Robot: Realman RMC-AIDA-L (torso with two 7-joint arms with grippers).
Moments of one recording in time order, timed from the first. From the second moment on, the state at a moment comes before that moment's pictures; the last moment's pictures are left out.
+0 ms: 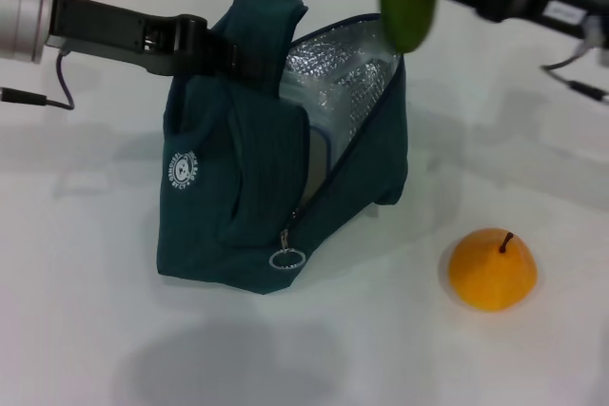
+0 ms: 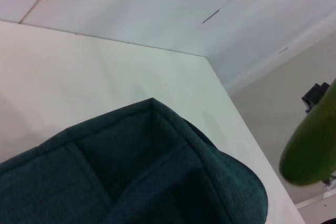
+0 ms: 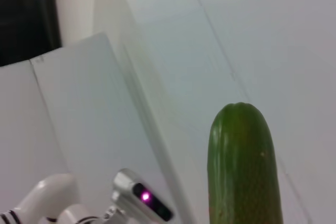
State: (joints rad) left arm -0.67 -1.97 0.78 0.98 2.05 1.77 -2.52; right arm 0.74 2.03 -0.96 -0.45 -1.32 -1.55 1.44
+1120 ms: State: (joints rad) left arm -0.65 -1.95 0.77 0.94 1.99 1.80 -2.49; right arm 0.77 2.03 -1.76 -0.41 -0.74 -1.35 1.23
